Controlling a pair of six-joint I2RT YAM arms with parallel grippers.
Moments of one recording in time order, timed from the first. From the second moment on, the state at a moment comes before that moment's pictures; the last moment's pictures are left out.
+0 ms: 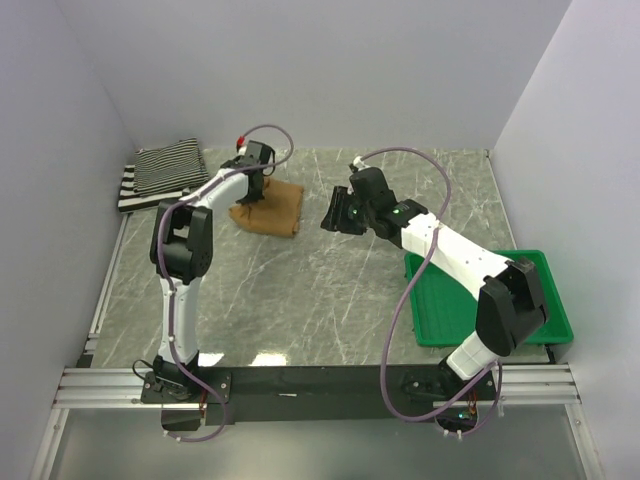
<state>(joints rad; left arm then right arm) -0.31 2.18 1.73 -0.56 -0.43 -0.36 0.60 1.57 1.24 -0.37 -0.07 0.63</state>
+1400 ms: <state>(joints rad) 0.10 2.37 2.26 -0.42 -0.18 -0.17 0.60 1.76 1.46 -0.38 -0.20 0.61</state>
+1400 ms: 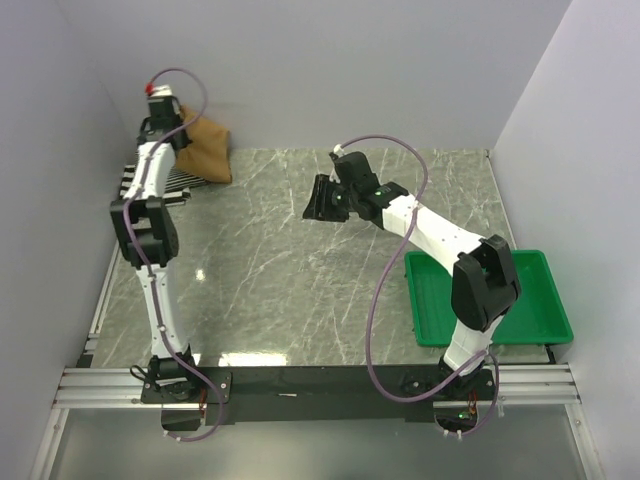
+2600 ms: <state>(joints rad) 0.05 1.45 1.35 -0.25 -0.18 -0.73 0.57 1.39 1.24 -0.40 0.00 0.60</state>
